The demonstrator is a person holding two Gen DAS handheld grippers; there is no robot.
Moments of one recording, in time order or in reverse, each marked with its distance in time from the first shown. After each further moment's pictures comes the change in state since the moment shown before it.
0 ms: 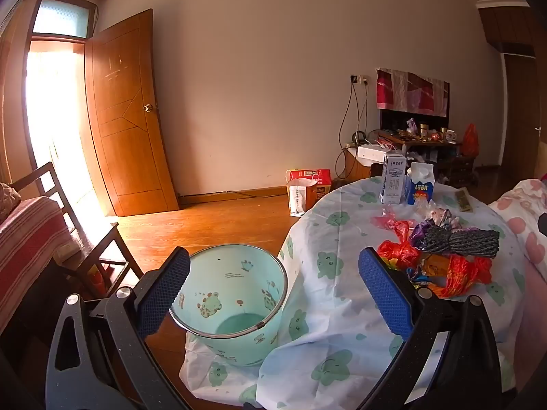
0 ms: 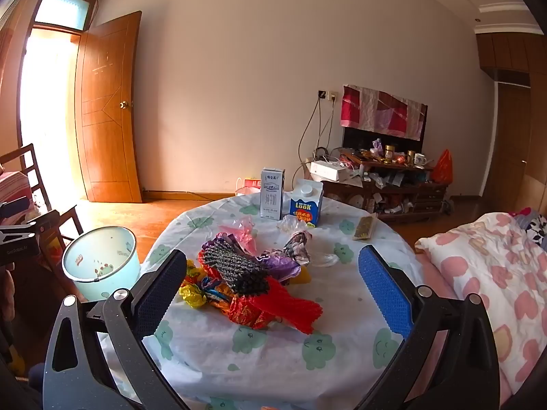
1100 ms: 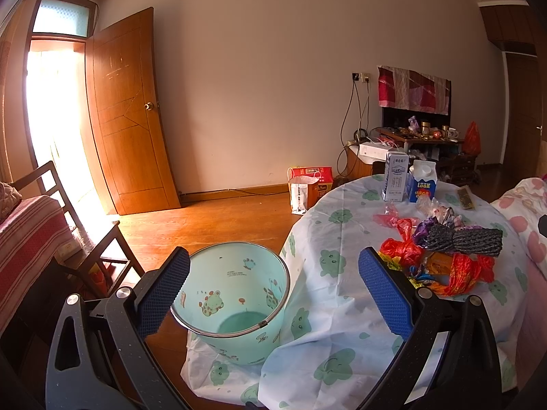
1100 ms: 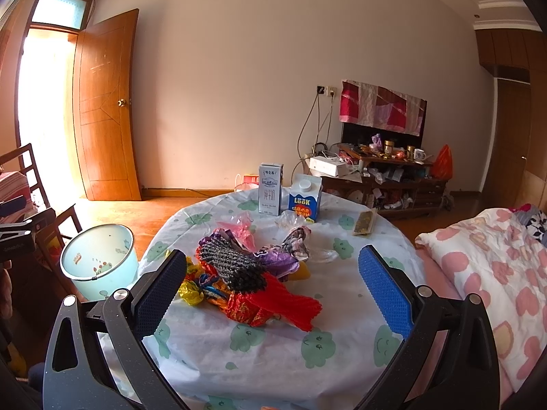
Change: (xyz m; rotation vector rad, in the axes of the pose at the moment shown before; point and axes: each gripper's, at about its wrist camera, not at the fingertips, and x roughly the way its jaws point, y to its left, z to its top) left arm 0.005 0.003 -0.003 0.003 0.010 0.007; right arm 0.000 -0.006 -0.004 0.007 0.013 0.001
